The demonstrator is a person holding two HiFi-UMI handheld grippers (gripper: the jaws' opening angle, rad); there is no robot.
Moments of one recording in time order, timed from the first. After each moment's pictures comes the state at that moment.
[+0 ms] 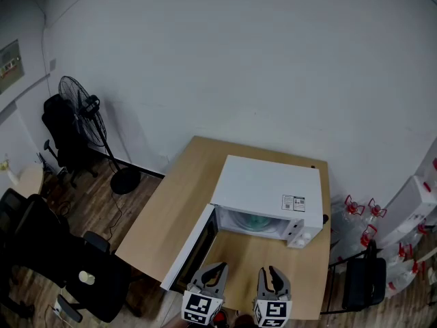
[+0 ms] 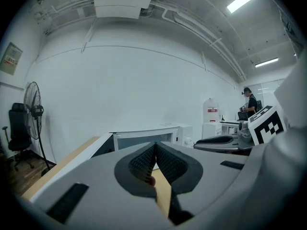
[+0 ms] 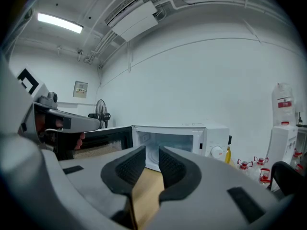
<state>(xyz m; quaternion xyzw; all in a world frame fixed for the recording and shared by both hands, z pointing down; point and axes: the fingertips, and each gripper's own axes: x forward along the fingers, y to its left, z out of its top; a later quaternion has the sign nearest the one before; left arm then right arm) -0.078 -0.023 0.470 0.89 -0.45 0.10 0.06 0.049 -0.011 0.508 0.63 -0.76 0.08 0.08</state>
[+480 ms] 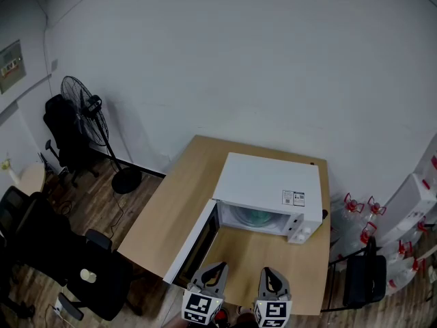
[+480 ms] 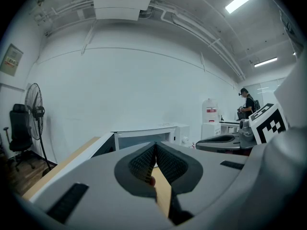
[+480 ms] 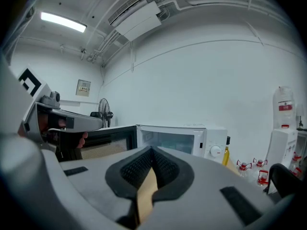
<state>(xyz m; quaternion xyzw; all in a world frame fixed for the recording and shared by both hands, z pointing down) -0.084 0.000 0.471 0.88 -0.45 0.10 0.06 0.040 0.014 0.504 0.63 -0.77 0.07 0.09</state>
